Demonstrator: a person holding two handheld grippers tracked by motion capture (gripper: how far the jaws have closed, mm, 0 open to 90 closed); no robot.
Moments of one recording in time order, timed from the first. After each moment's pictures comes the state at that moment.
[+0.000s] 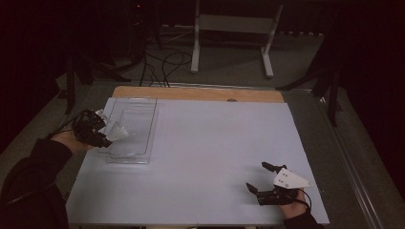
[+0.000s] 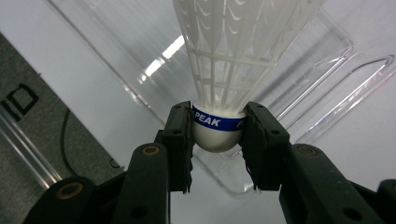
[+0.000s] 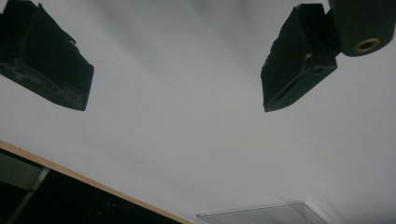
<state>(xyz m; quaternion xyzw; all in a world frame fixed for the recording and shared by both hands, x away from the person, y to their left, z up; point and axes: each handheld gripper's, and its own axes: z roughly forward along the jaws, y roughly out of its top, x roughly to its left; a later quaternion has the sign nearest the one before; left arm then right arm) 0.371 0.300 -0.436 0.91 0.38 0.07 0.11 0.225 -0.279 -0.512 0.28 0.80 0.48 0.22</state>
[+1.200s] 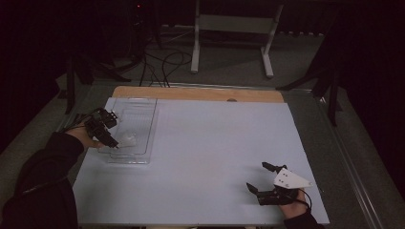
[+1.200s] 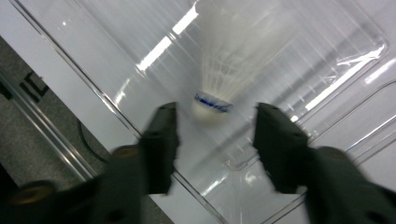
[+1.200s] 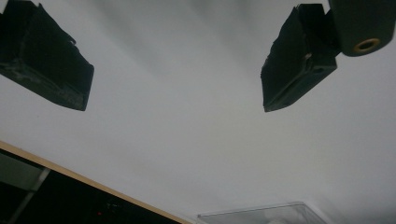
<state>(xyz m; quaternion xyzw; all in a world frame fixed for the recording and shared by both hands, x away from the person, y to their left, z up) 0.389 0.273 -0.442 0.92 0.38 0.08 0.04 0.225 -0.280 -0.512 0.28 0.80 0.48 0.22</state>
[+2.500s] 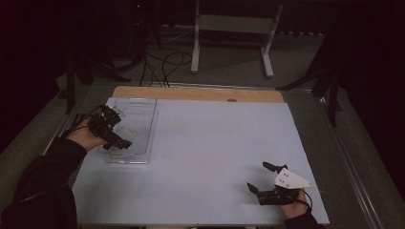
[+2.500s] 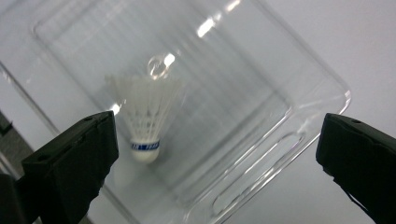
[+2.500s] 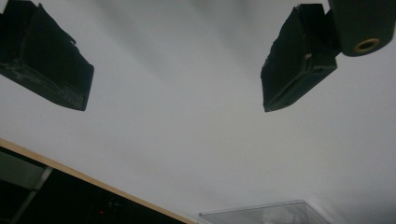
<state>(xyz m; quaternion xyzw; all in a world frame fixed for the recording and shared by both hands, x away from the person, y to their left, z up) 0.373 0.255 -0.418 0.90 0.39 0.07 0.17 0.224 -0.281 -0.510 0.28 0.80 0.48 0.23</state>
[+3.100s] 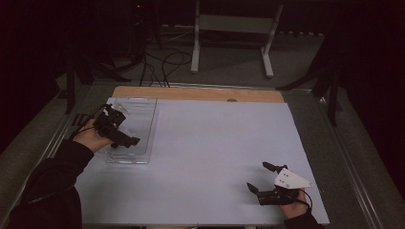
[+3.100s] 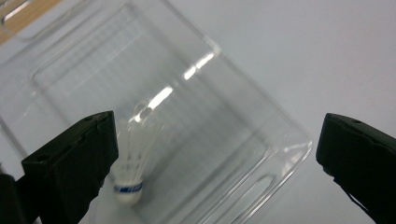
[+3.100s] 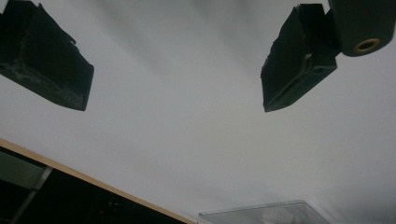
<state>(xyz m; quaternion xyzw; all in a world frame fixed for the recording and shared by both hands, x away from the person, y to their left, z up) 0.369 0.239 -0.412 0.89 0.37 0.09 0.24 0.224 -0.281 -0.511 0.28 0.80 0.48 0.23</state>
